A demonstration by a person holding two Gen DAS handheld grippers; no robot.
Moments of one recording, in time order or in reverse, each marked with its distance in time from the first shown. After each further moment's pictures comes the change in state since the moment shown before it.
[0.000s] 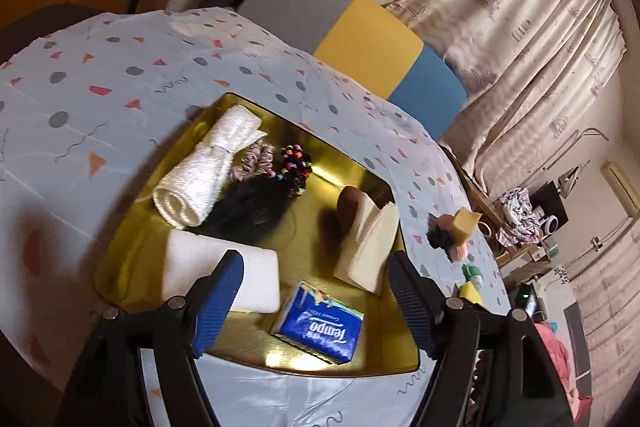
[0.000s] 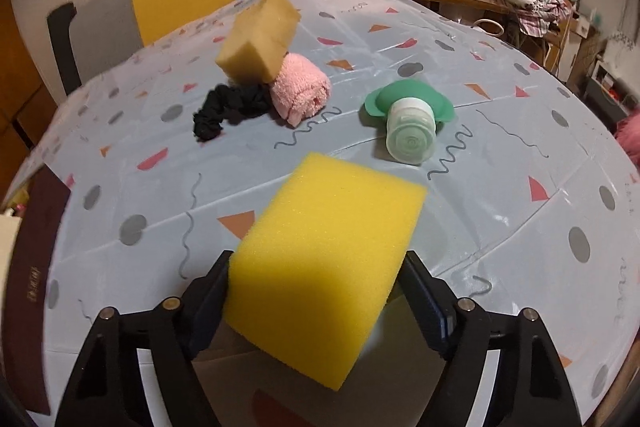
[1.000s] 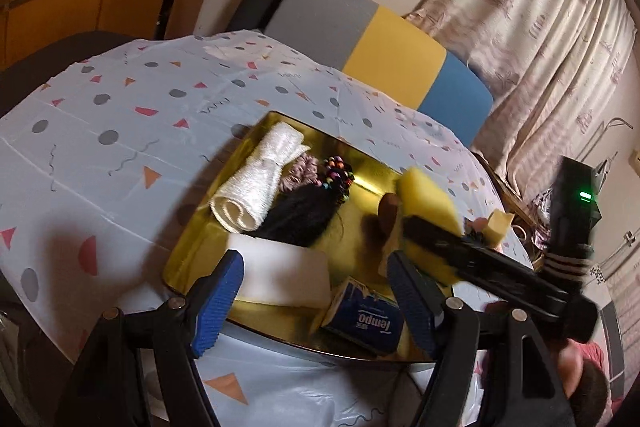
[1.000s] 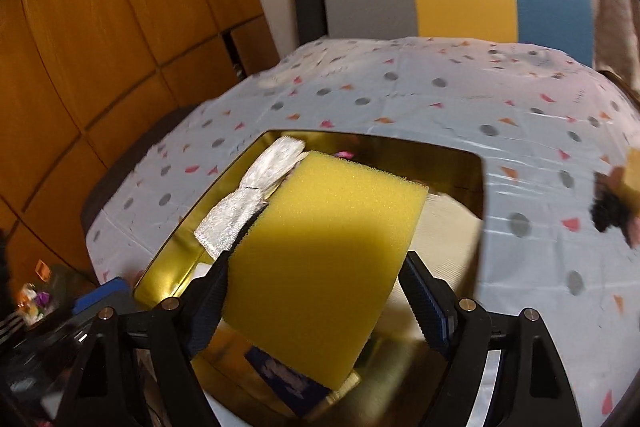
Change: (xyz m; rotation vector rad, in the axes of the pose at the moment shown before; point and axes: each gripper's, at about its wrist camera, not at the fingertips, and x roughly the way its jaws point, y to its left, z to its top) left arm -0.027 0.011 -0.009 0.036 -0.068 0.140; right arm -0.085 0.328 -0.047 -0.488 0.015 0.546
